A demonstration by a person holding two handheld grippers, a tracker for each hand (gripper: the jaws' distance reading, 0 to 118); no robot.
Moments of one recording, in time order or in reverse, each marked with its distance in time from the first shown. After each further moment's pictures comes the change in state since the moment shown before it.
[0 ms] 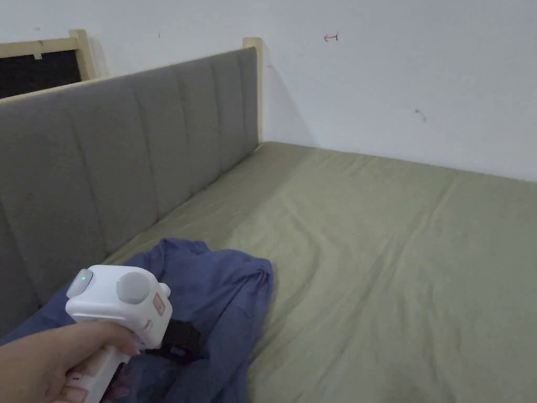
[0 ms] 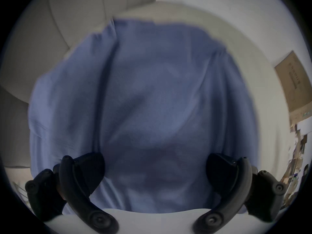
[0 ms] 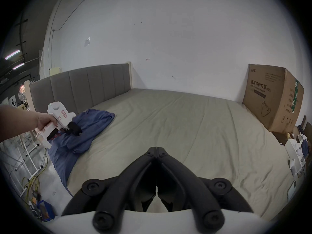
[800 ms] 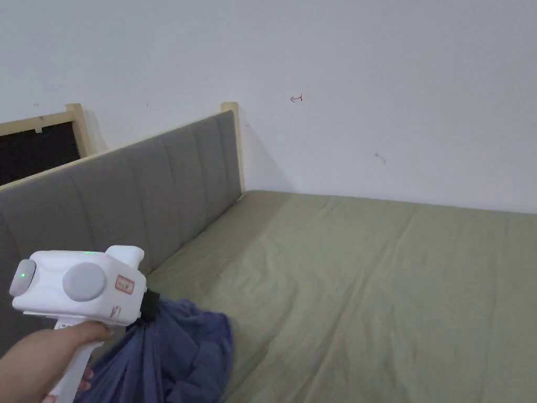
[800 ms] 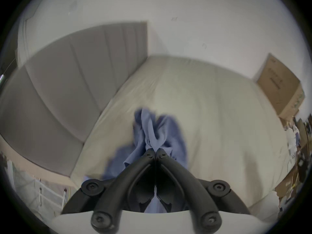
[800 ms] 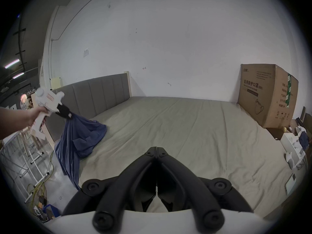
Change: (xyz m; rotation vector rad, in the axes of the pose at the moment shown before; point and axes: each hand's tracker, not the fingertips) left arm 0.036 -0.063 0.225 0.578 -0.019 -0.101; right arm 0.029 0.005 0.088 0.069 0.000 -0.062
